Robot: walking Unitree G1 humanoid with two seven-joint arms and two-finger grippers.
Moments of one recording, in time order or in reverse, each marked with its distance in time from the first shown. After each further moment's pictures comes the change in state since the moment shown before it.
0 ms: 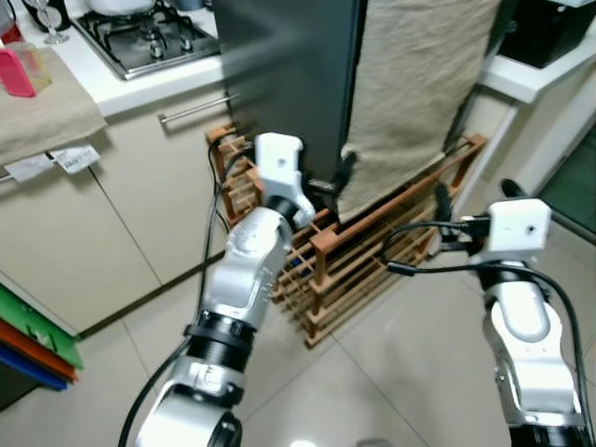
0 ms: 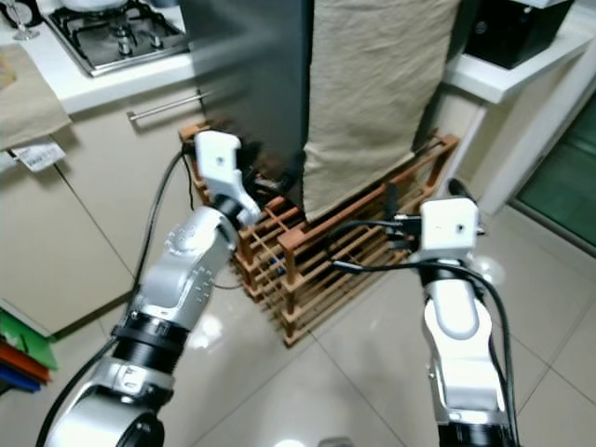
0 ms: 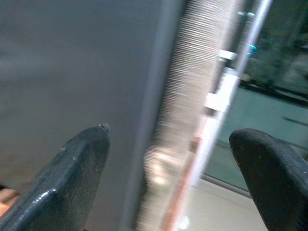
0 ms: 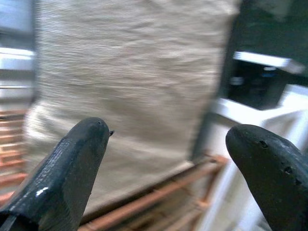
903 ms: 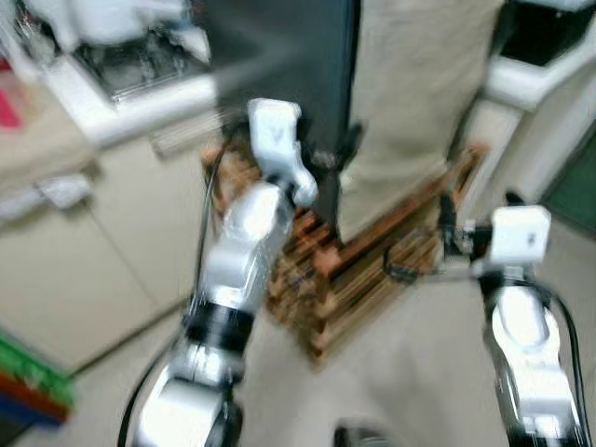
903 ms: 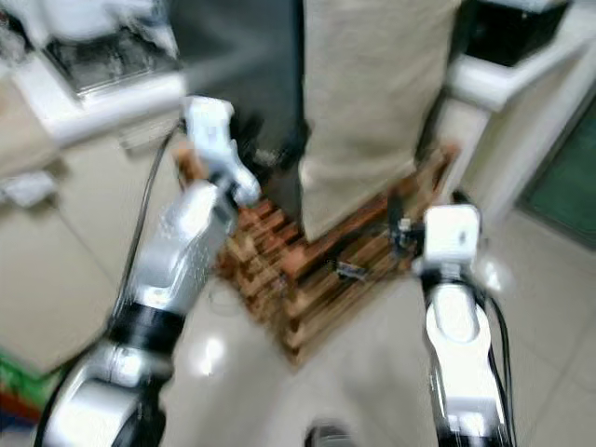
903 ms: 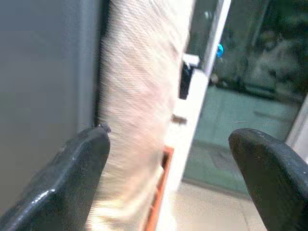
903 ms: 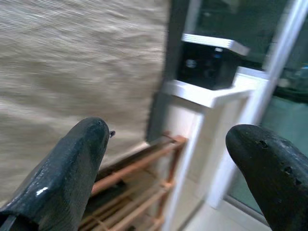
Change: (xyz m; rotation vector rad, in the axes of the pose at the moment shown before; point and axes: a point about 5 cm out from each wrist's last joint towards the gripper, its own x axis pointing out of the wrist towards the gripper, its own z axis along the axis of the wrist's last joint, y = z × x) left arm 0.019 -0.004 0.013 0.016 0.021 0.022; right arm -0.007 -0.006 -0.013 -0.013 0.048 -0.036
